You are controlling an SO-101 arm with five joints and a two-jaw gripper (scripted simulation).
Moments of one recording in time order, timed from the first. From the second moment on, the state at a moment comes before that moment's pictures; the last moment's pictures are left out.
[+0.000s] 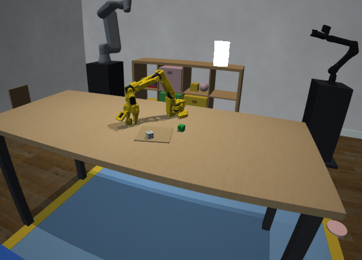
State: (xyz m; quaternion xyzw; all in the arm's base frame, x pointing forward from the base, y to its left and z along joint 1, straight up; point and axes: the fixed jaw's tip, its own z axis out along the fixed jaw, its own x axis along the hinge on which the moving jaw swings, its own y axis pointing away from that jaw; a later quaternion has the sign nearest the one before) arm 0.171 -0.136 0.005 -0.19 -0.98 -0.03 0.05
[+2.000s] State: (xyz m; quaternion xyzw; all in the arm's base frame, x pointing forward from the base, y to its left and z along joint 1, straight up) arm 0.171 -0.146 0.005 -0.18 -0.98 -0.02 0.04
